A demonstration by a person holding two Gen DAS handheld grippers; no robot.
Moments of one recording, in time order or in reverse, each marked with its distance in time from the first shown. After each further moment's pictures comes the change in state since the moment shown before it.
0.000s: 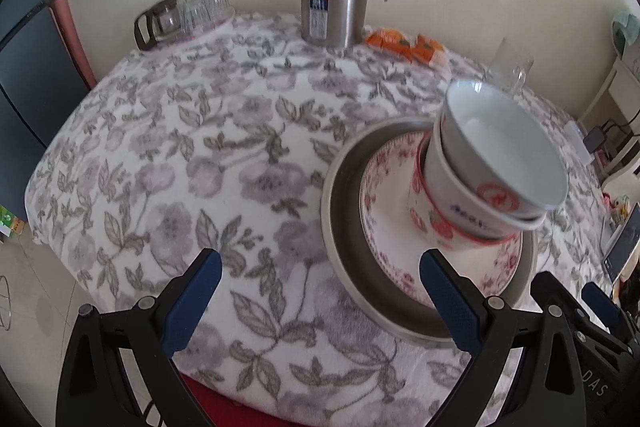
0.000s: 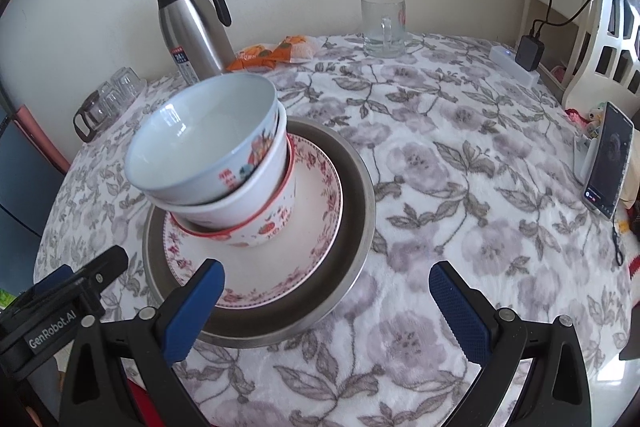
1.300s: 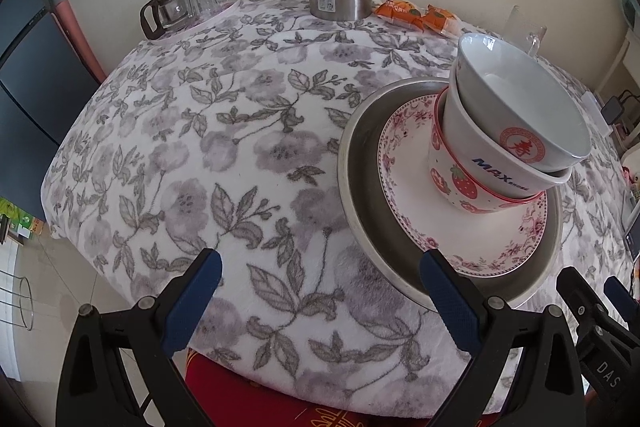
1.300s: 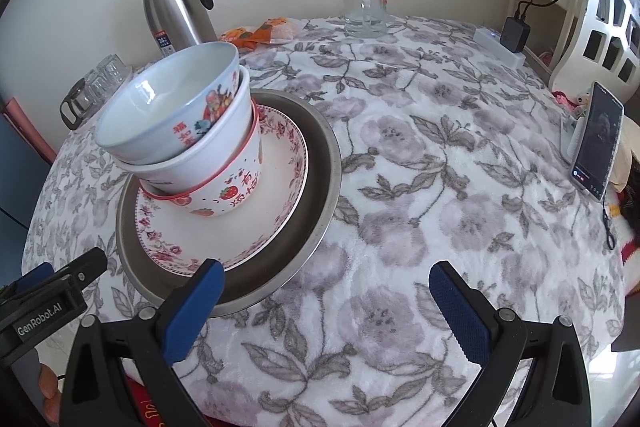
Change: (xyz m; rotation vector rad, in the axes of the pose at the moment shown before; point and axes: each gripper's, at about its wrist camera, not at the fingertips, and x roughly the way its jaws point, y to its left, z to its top) left arm 0.006 -0.004 -0.013 0.040 0.056 0.087; right arm 0.003 -0.016 -0.018 0.006 0.032 -0.039
